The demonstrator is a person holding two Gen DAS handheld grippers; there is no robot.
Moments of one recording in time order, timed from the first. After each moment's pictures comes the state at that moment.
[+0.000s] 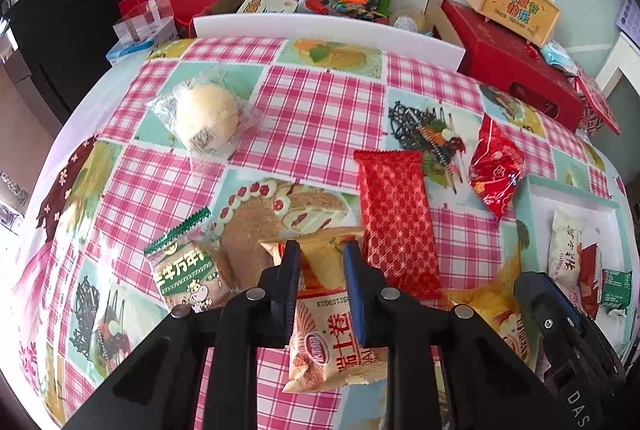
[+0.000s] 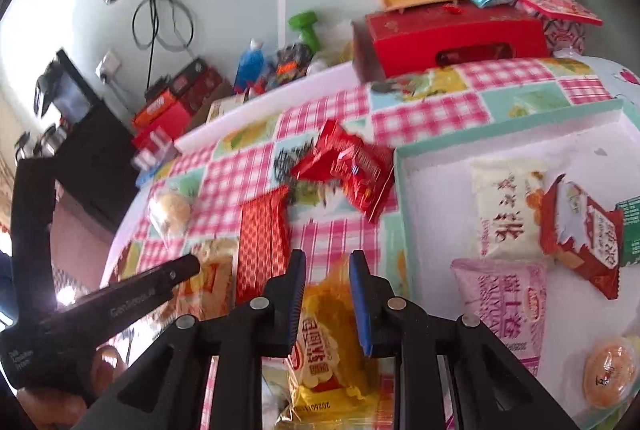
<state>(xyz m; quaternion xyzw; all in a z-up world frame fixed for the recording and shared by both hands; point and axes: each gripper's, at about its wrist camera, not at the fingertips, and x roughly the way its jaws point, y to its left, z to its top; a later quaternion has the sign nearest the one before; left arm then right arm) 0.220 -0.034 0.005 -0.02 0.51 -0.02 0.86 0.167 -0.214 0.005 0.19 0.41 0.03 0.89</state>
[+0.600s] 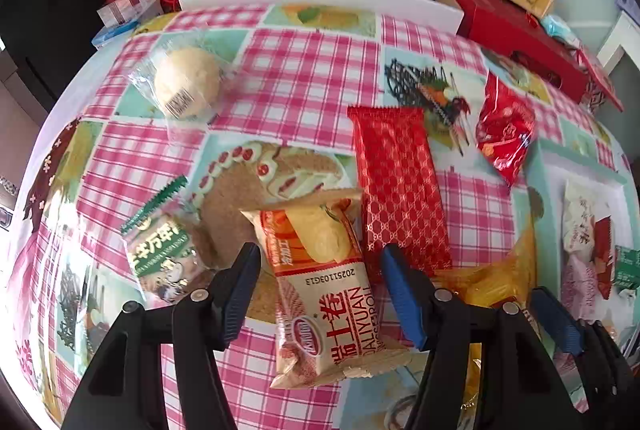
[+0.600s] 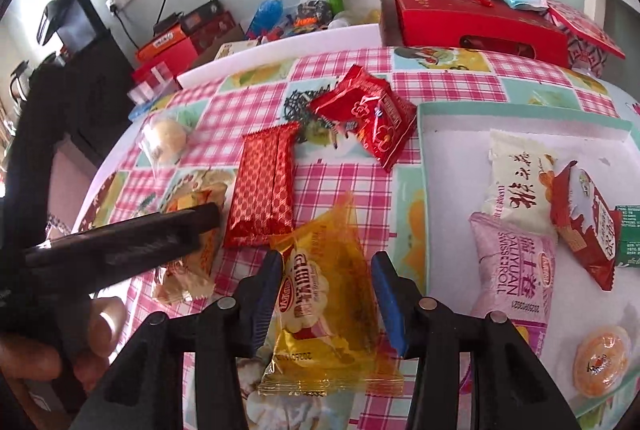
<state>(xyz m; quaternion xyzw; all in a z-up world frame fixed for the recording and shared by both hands) 0.220 -0.046 -0.022 0.00 0.55 -0.03 0.84 0.154 -0.185 -0.008 0.10 0.46 0.05 0.88</state>
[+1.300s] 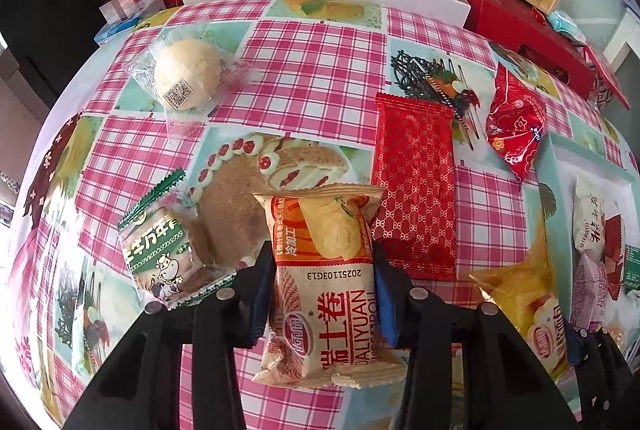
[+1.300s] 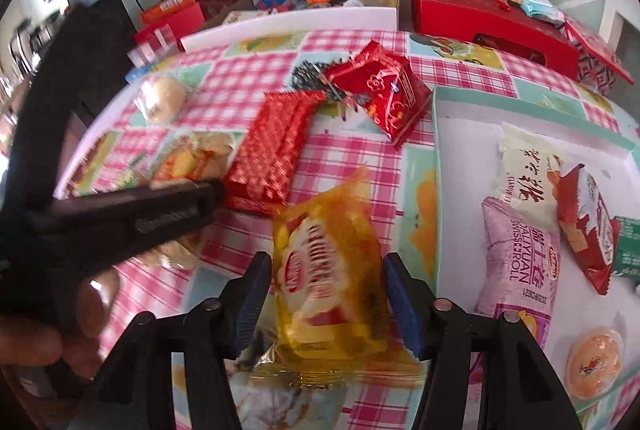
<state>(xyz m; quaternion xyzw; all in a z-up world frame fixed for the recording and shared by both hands) 0.218 -0.040 -0.026 0.00 0.55 -0.02 0.84 0.152 -0.173 -0.025 0.02 0.49 0.04 0.87</state>
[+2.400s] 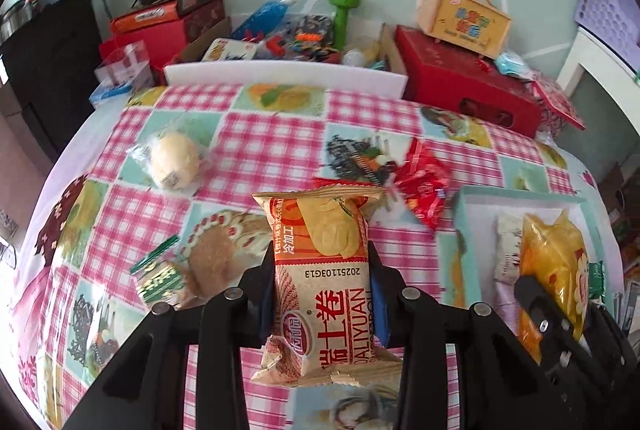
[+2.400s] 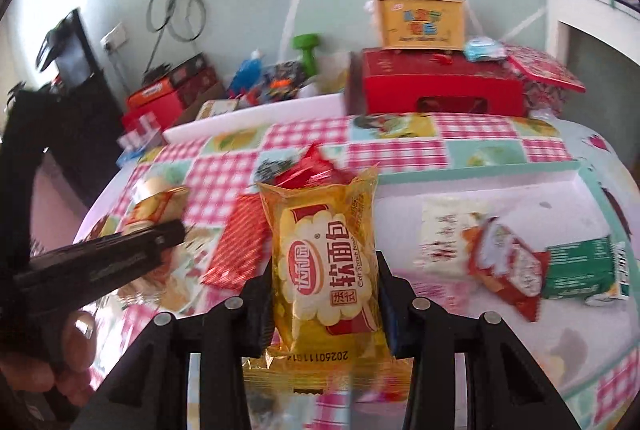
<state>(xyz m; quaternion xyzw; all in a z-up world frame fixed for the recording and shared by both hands) 0.198 -0.077 0.045 0.00 0.45 -0.07 0.89 0.132 -0.237 0.037 0.11 0.37 -0.03 0.92</state>
